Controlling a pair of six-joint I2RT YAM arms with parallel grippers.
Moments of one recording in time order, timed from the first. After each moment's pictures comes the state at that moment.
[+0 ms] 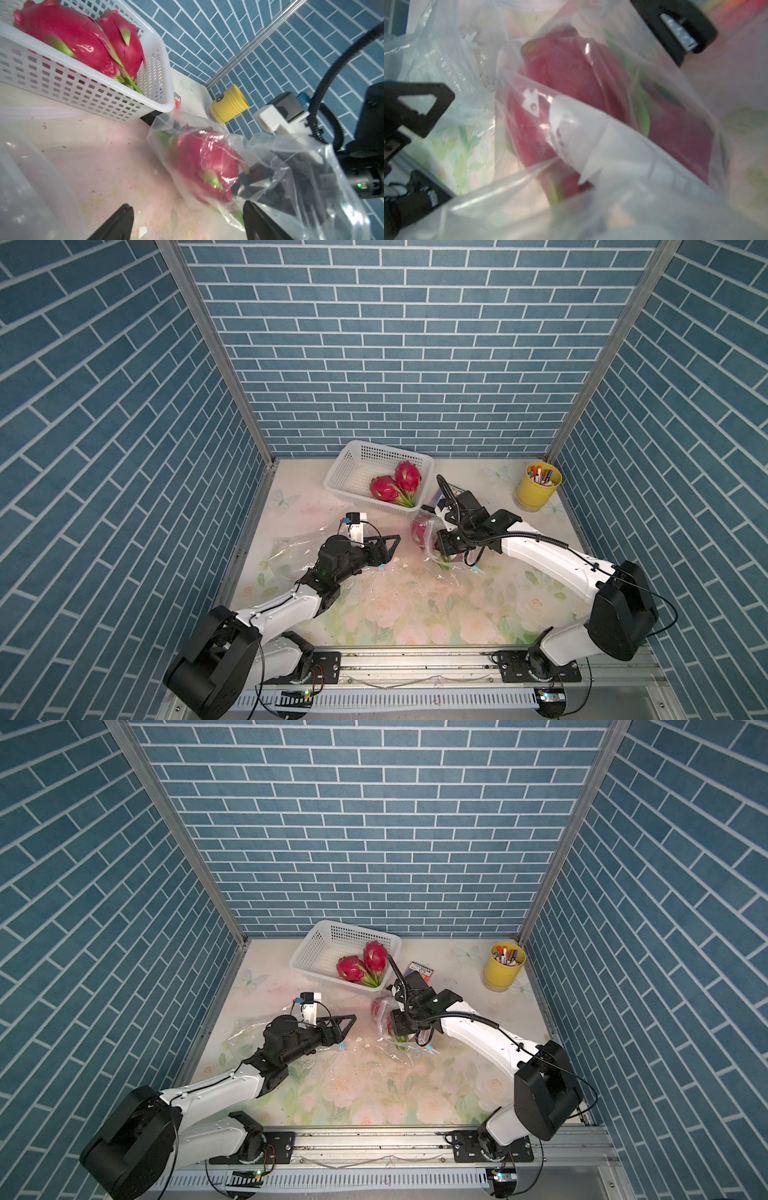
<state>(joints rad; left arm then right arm) -0.54 1.19 0.35 0.61 0.29 -0.74 0.71 1.49 1.14 -0.72 -0.25 0.34</state>
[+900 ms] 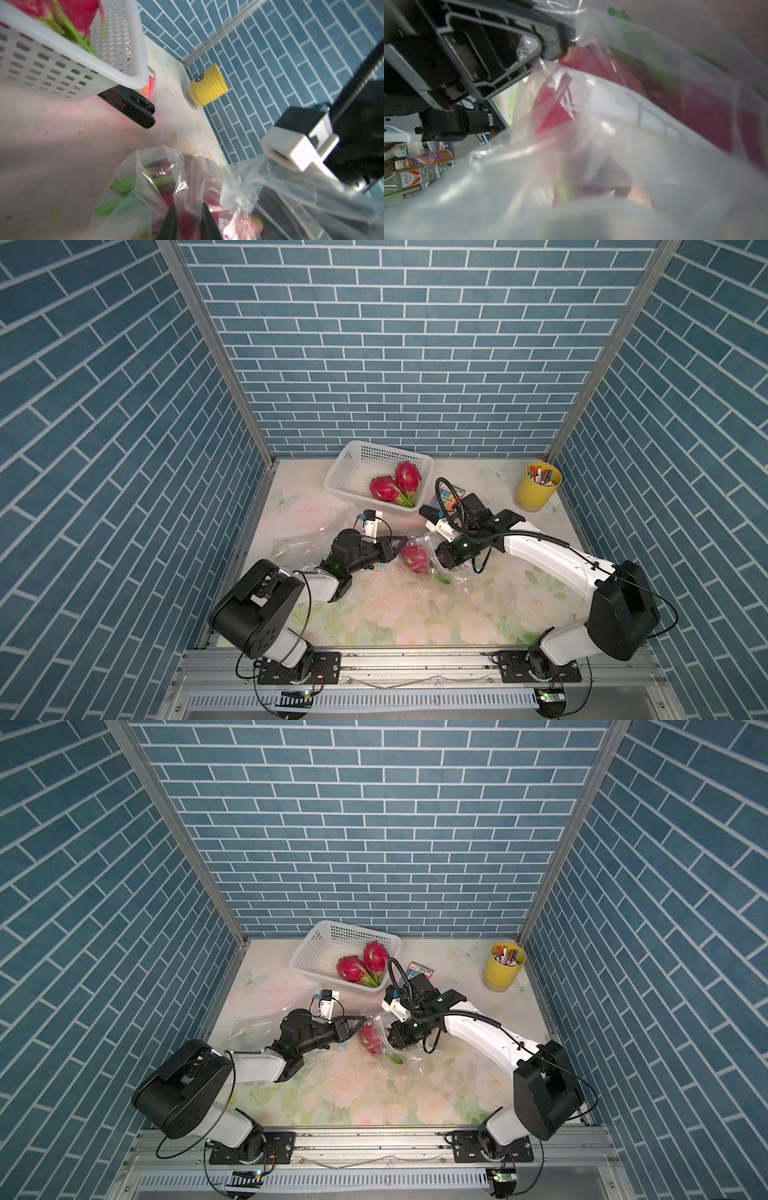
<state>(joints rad) -0.54 1.52 0.42 0.90 0.50 -0.85 0.67 1.49 1.11 -0.79 -0.58 0.14</state>
